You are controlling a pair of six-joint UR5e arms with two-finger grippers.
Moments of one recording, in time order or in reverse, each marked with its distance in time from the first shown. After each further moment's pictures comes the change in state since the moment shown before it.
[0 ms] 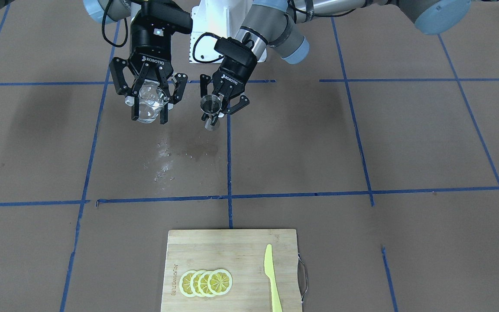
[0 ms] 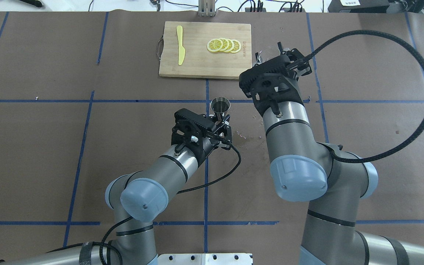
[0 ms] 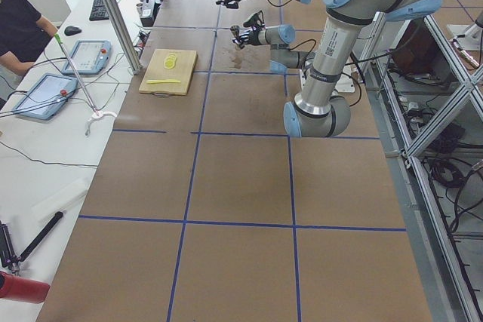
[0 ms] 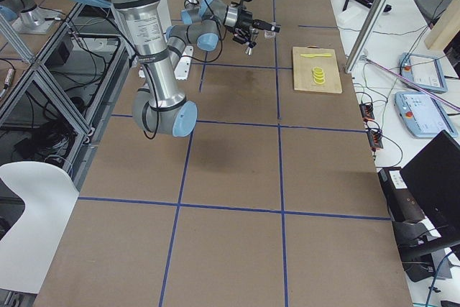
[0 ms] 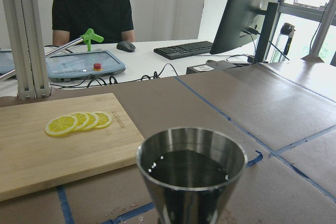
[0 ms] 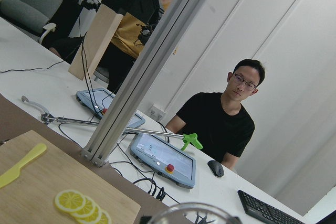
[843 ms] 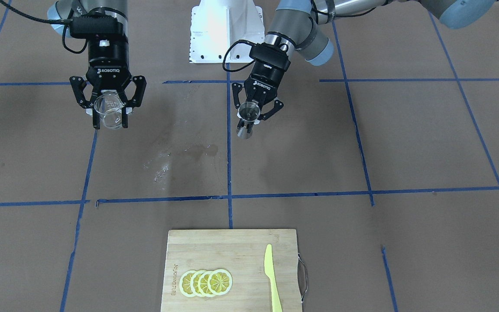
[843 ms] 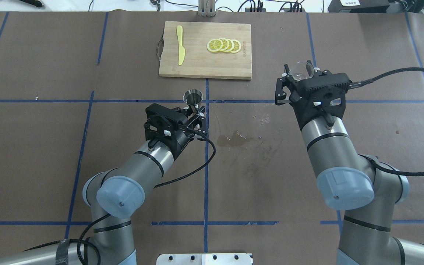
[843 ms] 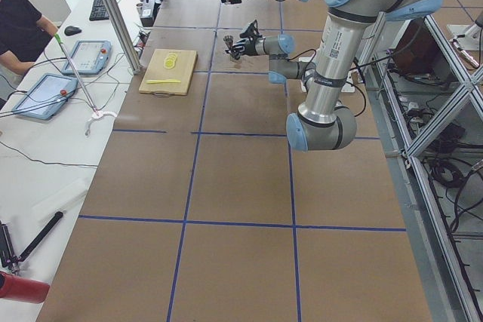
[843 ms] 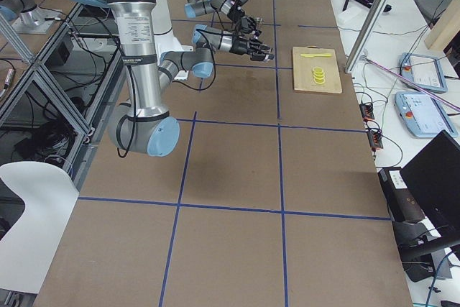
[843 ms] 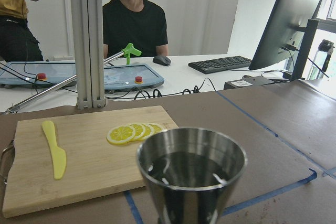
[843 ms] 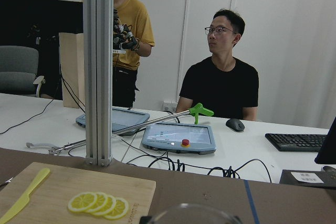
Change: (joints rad) left arm -0.032 0.175 -0.100 0.002 0.102 -0.083; right arm 0.004 -0.288 0.021 0.353 0.064 0.365
